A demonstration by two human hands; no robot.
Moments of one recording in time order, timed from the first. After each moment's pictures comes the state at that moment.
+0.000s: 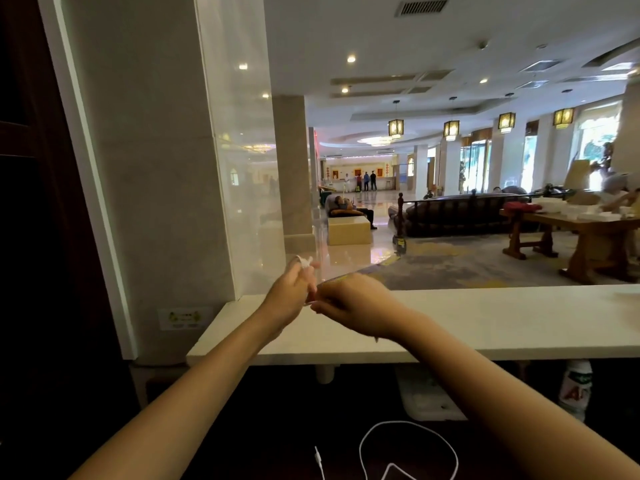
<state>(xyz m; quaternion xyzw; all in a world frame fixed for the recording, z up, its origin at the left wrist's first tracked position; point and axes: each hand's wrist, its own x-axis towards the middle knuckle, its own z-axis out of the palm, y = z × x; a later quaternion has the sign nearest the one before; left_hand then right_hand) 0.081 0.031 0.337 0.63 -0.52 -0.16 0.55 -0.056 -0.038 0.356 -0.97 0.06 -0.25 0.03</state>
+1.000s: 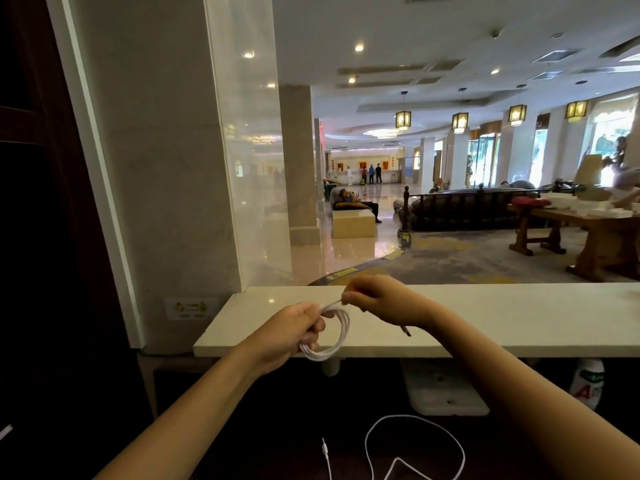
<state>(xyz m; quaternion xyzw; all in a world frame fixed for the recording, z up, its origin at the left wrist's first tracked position) 0.079 0.063 0.302 0.58 -0.43 -0.41 0.56 -0.059 -0.071 0.341 -0.95 0.12 -0.18 0.22</state>
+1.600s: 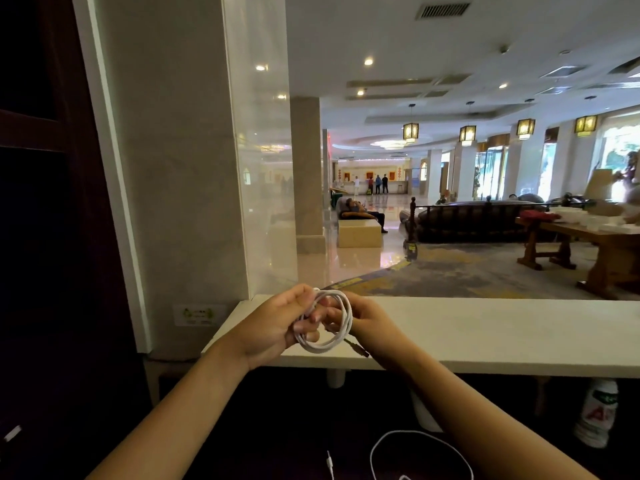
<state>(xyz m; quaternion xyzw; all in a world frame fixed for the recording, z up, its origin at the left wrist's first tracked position) 0.091 0.090 0.331 0.41 -0.50 -0.44 0.62 -0.027 -0.037 0.303 -0.77 0.05 -0.31 0.55</state>
